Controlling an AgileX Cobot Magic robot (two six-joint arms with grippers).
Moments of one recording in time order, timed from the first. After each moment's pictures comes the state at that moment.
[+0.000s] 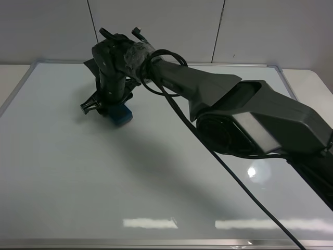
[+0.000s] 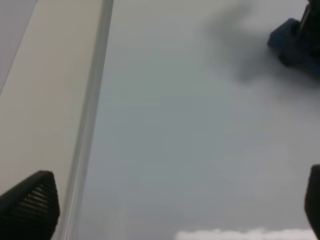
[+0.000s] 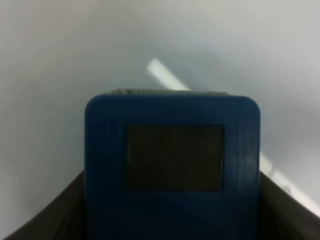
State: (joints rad) left arm 0.05 0.00 -0.50 0.03 1.06 0.08; right arm 0.85 2.74 -2.53 -0.09 1.05 0.10
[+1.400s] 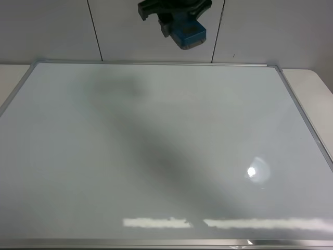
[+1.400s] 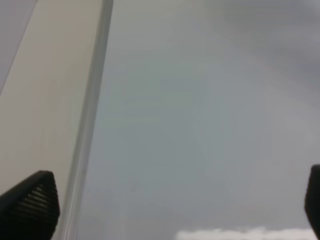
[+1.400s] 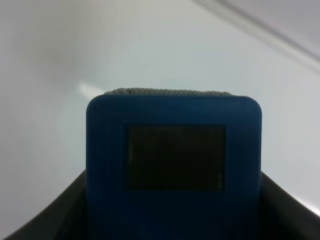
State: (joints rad) left arm 0.05 0.00 -0.50 0.03 1.06 0.08; right arm 0.70 2.04 -2.06 -0.27 1.21 0.17
